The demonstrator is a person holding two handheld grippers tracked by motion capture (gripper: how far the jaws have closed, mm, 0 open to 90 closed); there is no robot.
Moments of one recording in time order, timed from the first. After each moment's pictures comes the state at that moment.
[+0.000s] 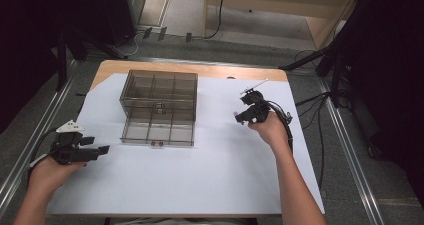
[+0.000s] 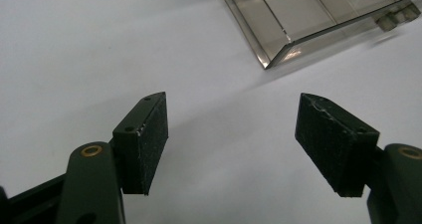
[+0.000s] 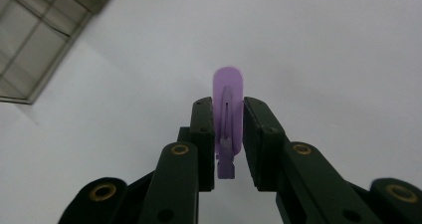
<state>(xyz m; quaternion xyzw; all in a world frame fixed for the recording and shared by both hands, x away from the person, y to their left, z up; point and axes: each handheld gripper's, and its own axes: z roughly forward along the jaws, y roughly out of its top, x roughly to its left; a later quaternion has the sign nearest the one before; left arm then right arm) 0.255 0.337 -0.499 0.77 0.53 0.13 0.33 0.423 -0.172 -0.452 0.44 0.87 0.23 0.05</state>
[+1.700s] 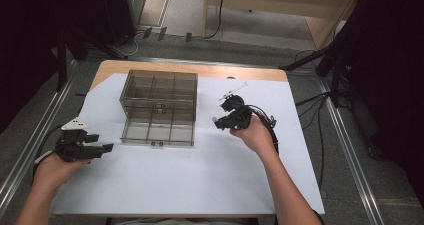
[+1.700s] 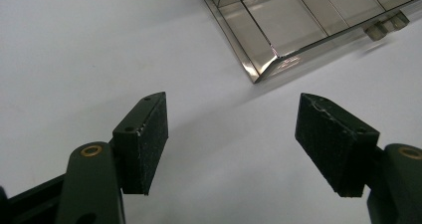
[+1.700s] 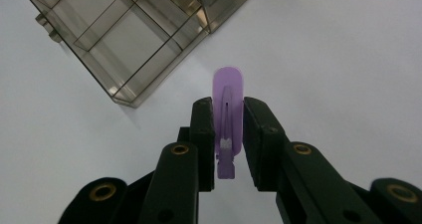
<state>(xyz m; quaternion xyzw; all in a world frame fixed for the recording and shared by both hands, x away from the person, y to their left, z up) 0.263 0.330 -0.498 0.78 0.52 0.12 0.33 0.388 -0.118 -0.439 0.37 0.89 0.26 0.03</state>
